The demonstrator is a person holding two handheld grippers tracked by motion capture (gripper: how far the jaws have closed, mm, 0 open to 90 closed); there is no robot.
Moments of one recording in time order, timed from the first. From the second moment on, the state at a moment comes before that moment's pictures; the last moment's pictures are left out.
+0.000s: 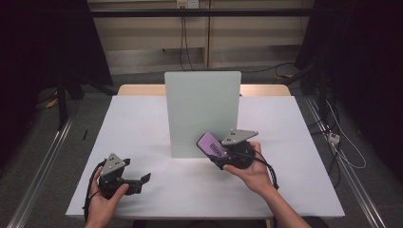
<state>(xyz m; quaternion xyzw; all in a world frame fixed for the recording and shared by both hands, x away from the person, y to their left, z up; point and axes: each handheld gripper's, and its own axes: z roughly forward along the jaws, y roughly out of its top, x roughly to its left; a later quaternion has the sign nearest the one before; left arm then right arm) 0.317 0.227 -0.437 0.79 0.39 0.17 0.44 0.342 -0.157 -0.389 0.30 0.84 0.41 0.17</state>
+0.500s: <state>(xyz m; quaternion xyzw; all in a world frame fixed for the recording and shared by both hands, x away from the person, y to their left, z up) 0.317 0.229 -0.436 0.79 0.39 0.17 0.44 0.343 -0.155 -0.395 0.27 0.89 0.36 0.10</state>
